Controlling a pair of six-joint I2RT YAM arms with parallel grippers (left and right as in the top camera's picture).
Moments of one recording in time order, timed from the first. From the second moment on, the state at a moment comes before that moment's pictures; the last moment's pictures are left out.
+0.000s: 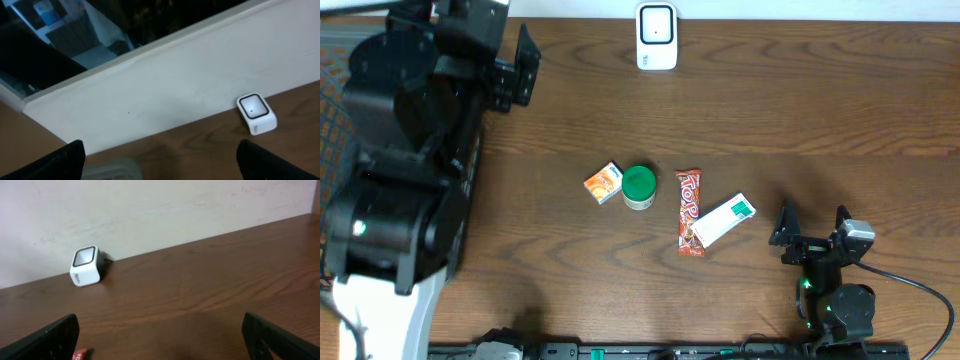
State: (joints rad) left arm -0.21 1.20 1.73 -0.73 -0.17 0.33; right arm 0.12 0.01 0.01 -0.06 0.16 0.28
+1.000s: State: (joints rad) left arm -0.21 0.53 1.30 -0.44 -0.16 0.31; right arm 0.12 0.08 0.45 -0.83 -0.05 0.68
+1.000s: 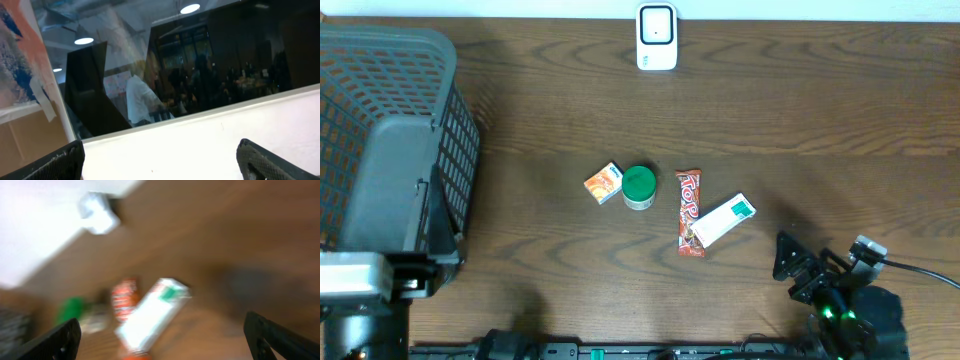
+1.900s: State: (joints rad) left arm -0.21 0.53 1.27 -0.41 -0.15 0.30; right arm 0.13 0.80 0.16 -0.18 -0.42 1.38
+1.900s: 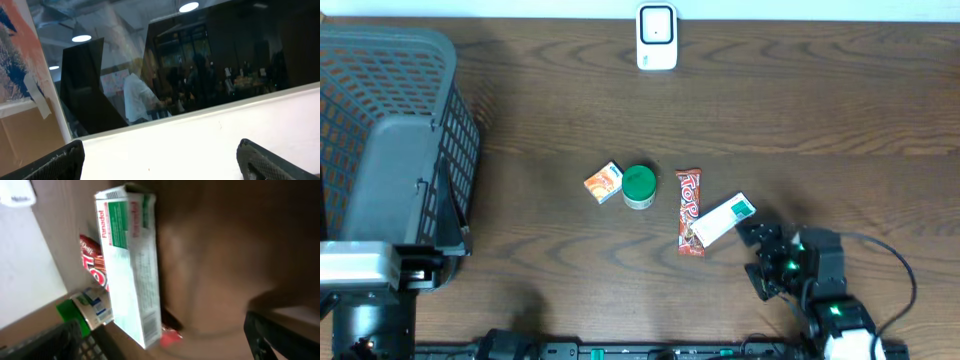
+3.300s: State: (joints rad) left arm -0.21 0.53 1.20 -0.37 -0.15 0.30; right arm 0.13 1.21 0.18 0.18 -0.24 1.18
